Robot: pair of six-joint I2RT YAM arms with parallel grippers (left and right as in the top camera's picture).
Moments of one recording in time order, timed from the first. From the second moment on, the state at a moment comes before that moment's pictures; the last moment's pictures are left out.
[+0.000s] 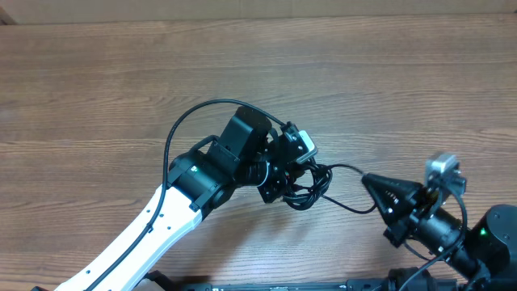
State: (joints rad) left arm -0.68 1.32 1.14 -0.65 0.47 0.18; right arm 0.01 0.47 0.92 -0.77 -0.69 0.29
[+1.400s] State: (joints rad) left arm -0.87 1.32 1.14 -0.32 0.03 -0.02; right arm 0.01 0.47 0.92 -0.81 -0.40 0.51
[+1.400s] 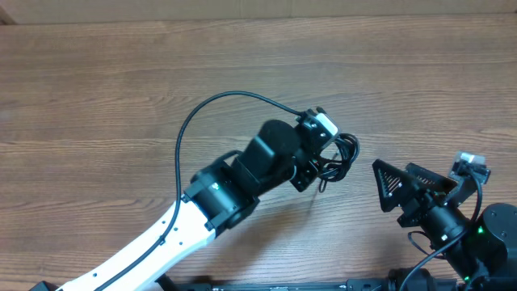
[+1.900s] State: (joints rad) left arm -0.99 1.32 1.14 -0.18 -0.25 -0.03; right arm 0.01 0.47 0.92 -0.81 -0.47 0.48
